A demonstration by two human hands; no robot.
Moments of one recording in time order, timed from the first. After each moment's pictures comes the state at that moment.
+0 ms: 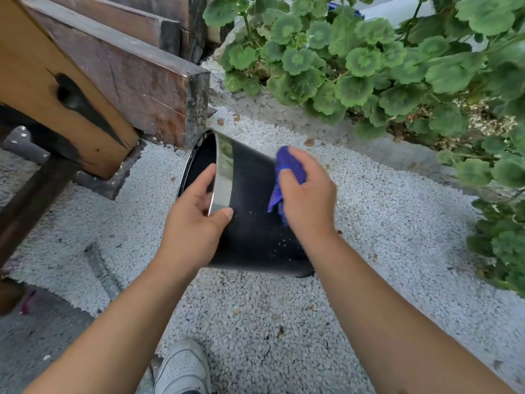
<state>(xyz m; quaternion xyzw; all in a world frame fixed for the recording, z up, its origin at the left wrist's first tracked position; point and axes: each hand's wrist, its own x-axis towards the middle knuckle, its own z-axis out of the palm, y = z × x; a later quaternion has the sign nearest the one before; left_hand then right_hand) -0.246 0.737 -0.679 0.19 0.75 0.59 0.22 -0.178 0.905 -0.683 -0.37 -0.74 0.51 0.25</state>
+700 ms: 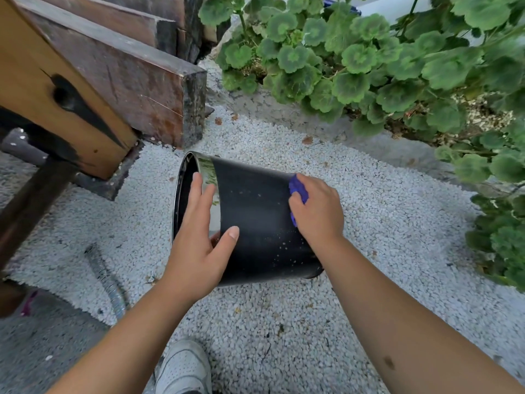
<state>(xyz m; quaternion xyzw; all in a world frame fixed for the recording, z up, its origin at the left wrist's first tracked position) -0.219 0.722 -0.684 0.33 0.83 0.43 0.12 -0.153 0.939 -0.751 -0.38 -0.86 0.31 0.11</state>
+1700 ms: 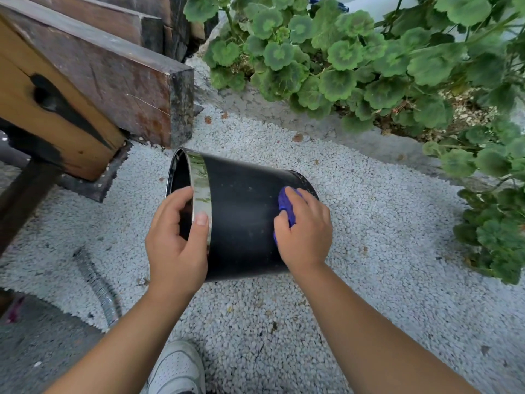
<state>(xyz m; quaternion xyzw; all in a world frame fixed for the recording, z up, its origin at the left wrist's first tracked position) -0.215 0.727 -0.681 0.22 0.82 0.52 0.01 -0.126 0.897 -0.746 -0.41 -0.86 0.25 0.18</state>
